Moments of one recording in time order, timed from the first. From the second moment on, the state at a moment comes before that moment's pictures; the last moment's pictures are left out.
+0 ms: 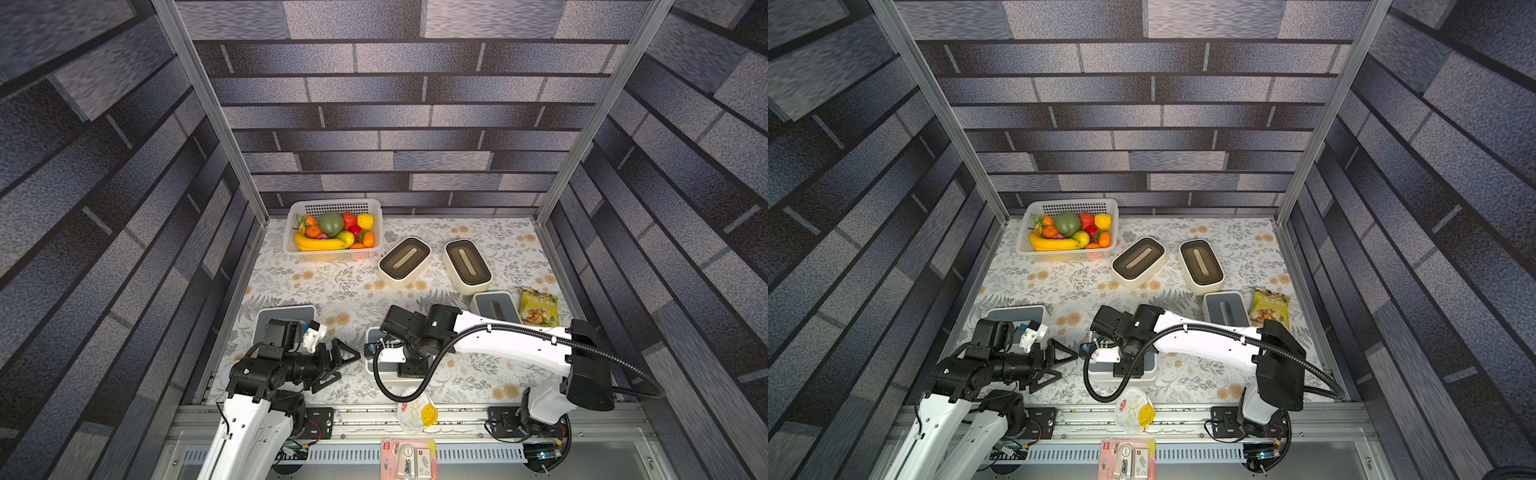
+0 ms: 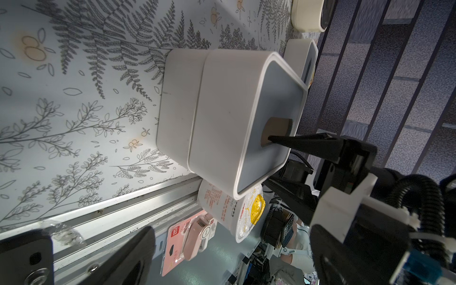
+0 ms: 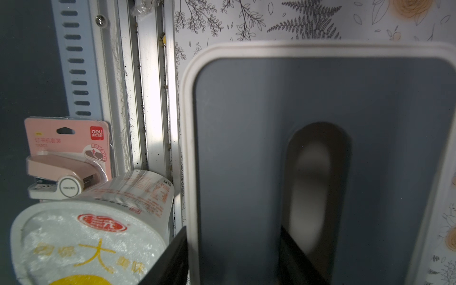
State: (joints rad) left arm -0.16 0.51 0.58 -1.12 0.86 -0.69; right arm 1.23 1.62 1.31 -1.00 -0.12 -0.40
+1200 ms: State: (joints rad) left arm -0.16 0.51 0.58 -1.12 0.86 -0.69; right arm 1.24 1.62 1.31 -1.00 -0.13 -0.39
